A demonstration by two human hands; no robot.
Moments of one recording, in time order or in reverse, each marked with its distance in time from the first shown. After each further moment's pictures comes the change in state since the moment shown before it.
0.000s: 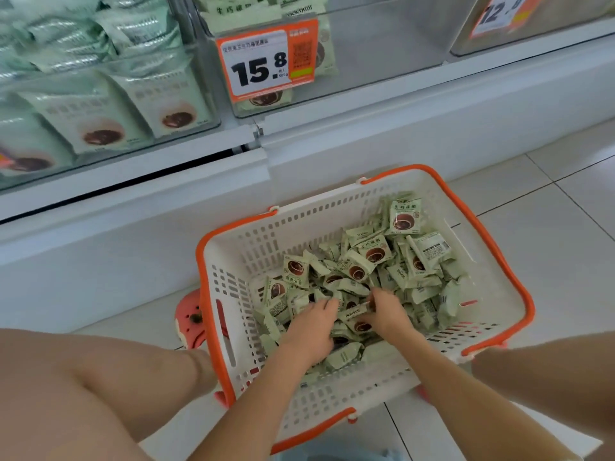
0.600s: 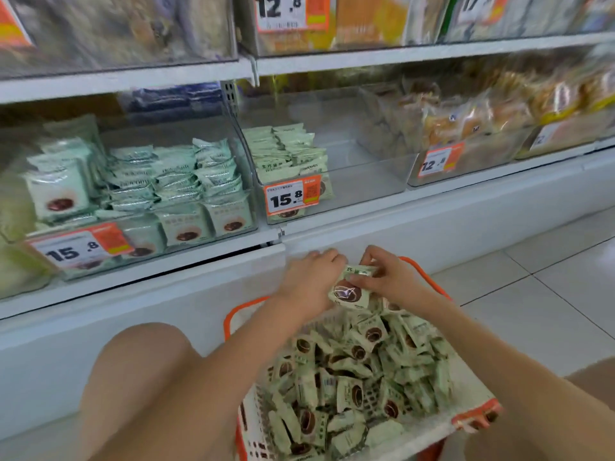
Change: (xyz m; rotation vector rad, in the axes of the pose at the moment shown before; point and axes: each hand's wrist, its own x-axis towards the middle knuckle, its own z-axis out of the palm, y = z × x) left_hand -0.046 0.069 -0.209 0.477 0.518 0.157; right_hand -0.099 -0.132 -0.188 0.454 0.133 -0.559
